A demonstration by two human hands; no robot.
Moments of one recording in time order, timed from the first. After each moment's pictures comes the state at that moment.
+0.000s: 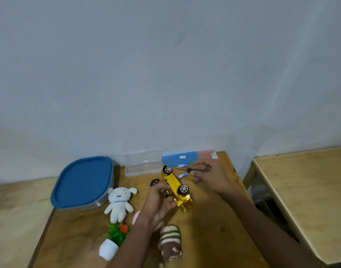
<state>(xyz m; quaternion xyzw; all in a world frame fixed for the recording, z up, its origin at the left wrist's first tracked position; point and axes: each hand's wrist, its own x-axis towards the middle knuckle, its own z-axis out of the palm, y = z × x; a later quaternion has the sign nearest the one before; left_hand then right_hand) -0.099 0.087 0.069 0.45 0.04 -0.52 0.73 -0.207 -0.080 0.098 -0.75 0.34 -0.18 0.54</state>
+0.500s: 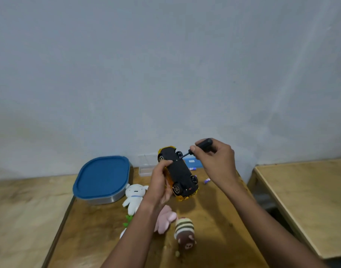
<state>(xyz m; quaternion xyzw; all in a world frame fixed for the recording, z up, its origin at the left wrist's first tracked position) -0.096 0.158 0.155 0.39 -0.08 -0.45 0.80 -0.202 0.048 0.213 -0.74 0.28 -0.40 0.47</state>
